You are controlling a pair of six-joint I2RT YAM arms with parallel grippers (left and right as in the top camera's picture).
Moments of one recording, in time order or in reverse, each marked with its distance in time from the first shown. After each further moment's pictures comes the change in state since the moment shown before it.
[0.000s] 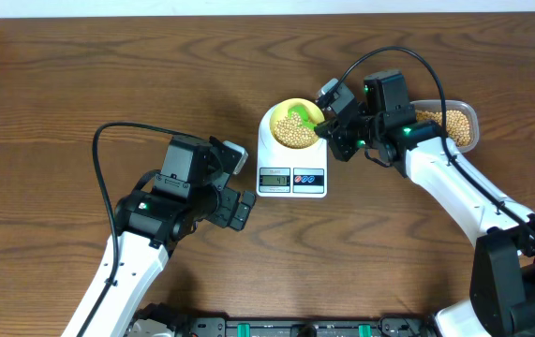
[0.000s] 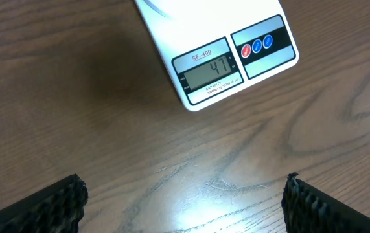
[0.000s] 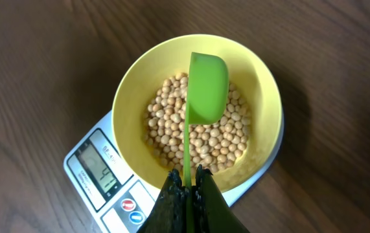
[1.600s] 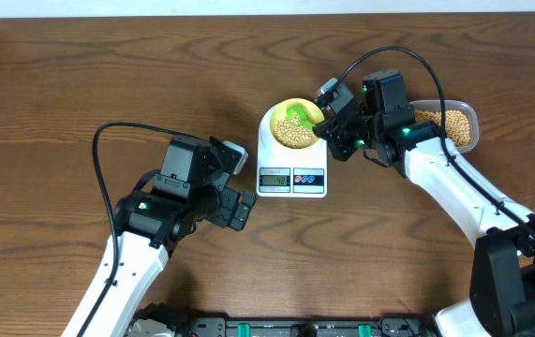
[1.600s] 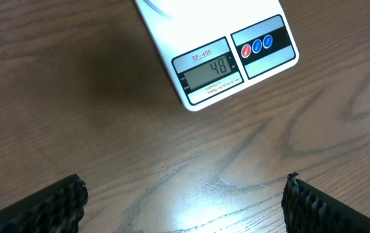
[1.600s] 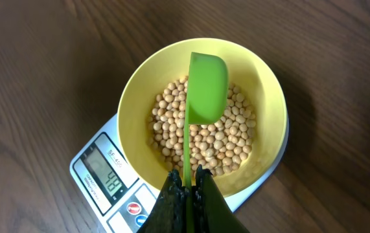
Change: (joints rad) left arm 0.000 0.000 0.000 0.000 0.000 0.000; right arm 0.004 0.000 0.000 0.006 -0.008 0.029
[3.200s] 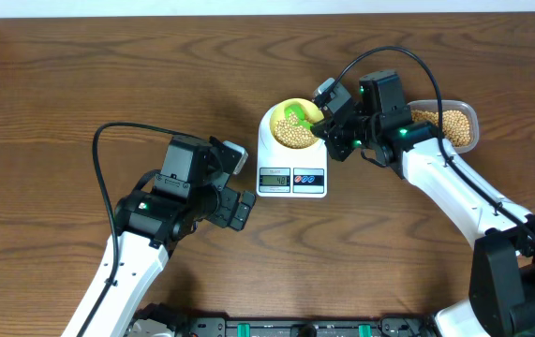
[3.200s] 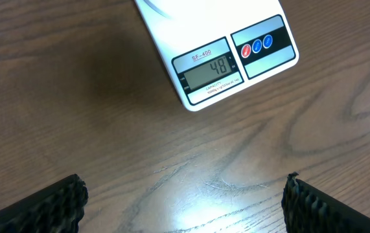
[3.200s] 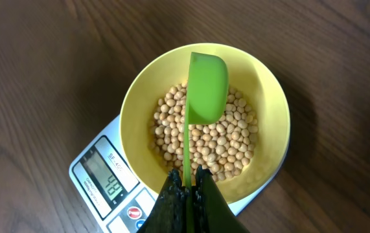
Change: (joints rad) left arm 0.000 0.000 0.000 0.000 0.000 0.000; right arm 0.014 0.000 0.001 0.013 0.014 0.002
